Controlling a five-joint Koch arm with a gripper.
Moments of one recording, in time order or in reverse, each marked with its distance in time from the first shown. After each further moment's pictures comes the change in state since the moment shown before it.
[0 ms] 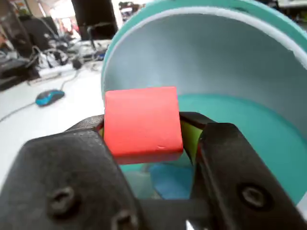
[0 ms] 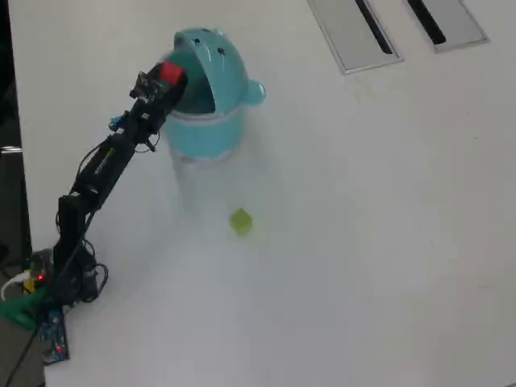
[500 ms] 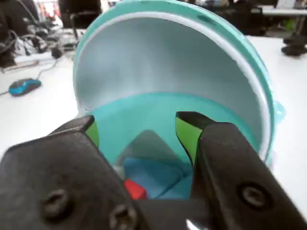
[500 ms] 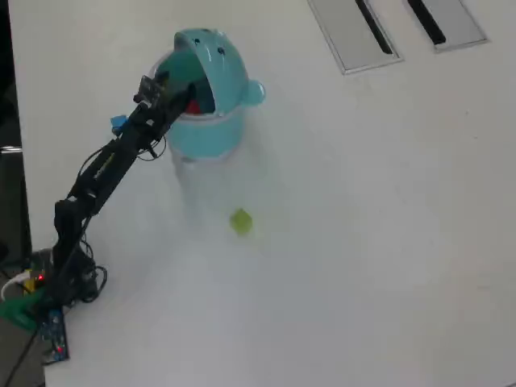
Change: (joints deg) arm 4.0 5.4 6.2 1.2 -3.8
